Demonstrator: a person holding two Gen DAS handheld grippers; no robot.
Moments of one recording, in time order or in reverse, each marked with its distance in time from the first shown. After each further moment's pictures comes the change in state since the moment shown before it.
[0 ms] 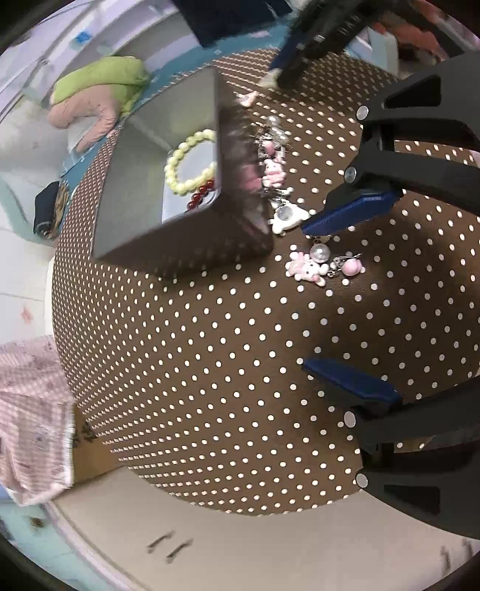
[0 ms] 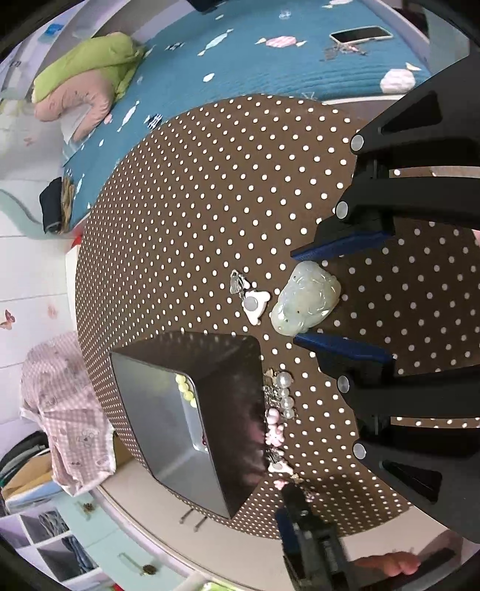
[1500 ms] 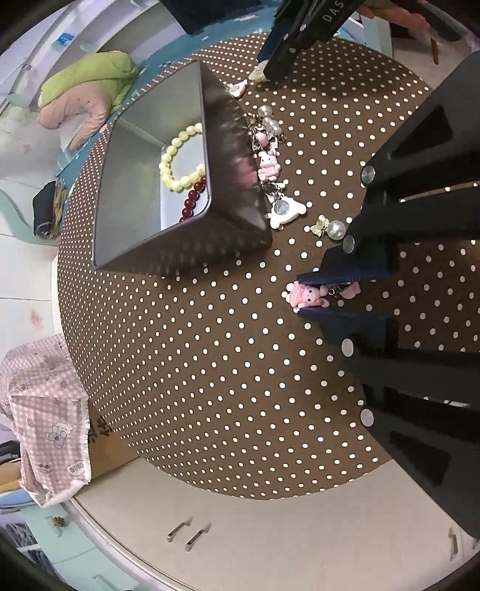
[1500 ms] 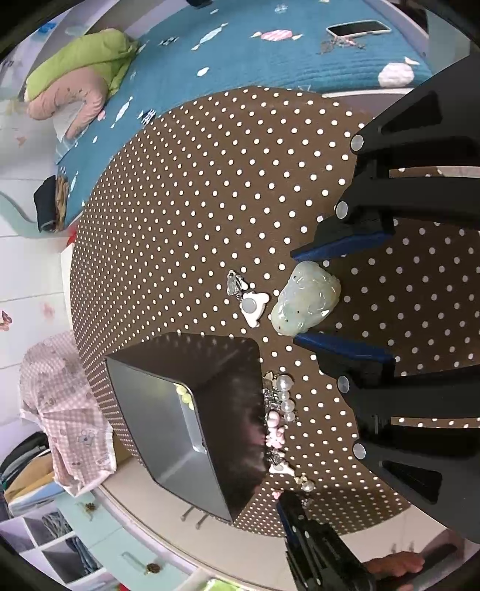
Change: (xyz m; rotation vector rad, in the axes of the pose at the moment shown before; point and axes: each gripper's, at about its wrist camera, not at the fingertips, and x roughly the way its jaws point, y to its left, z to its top) left arm -0.001 -0.017 -0.006 0.036 -0.031 0.069; right arm 0.009 0.003 0.004 0.011 0.012 0.025
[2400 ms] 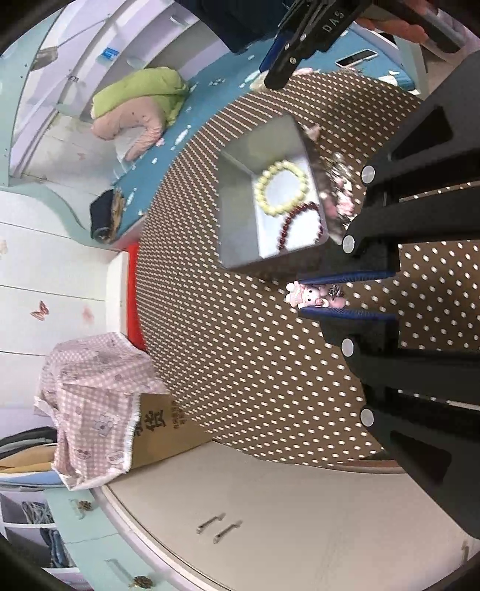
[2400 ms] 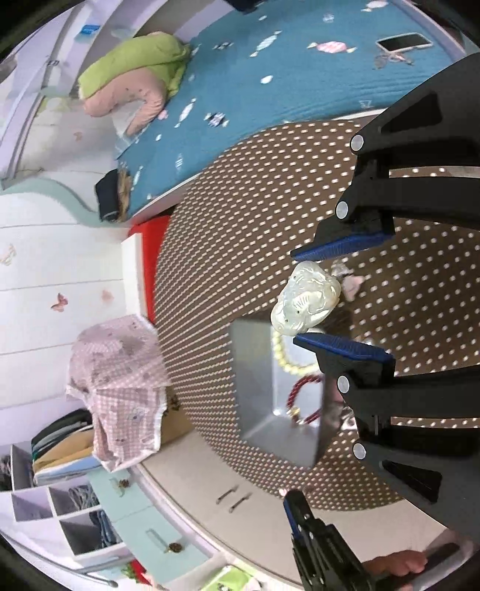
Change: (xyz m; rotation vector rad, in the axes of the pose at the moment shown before) left arm -0.068 0.012 0.035 -0.038 -0.212 -0.059; right arm -0.066 0.025 0.055 -0.073 -0.228 0.009
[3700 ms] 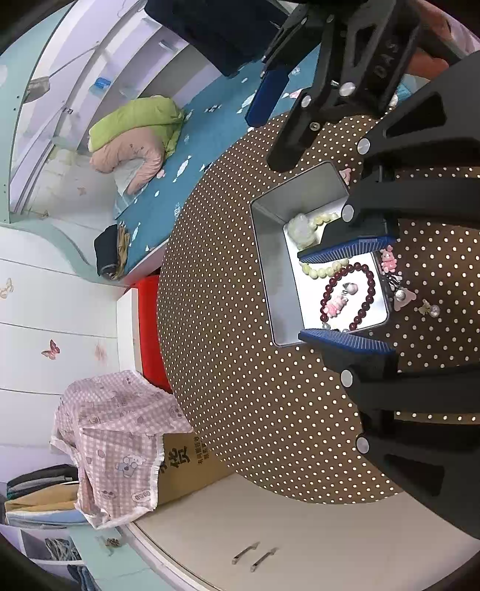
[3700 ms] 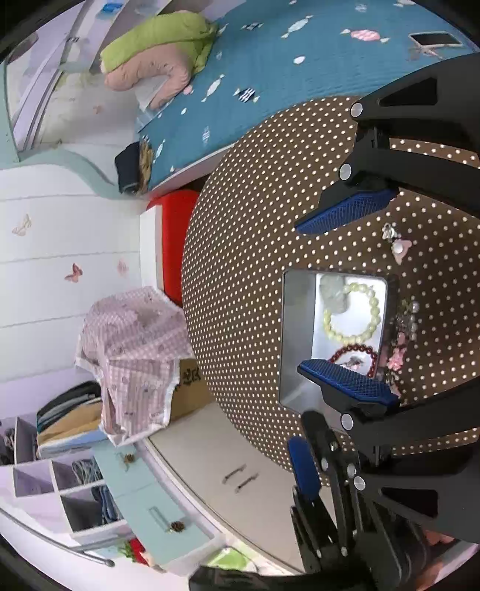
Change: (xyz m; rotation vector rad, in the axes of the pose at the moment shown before) left arm 0.011 -0.042 0.029 0.070 -0.019 -0.091; right arm 0.013 0.029 0.036 -0.038 -0.035 0.072
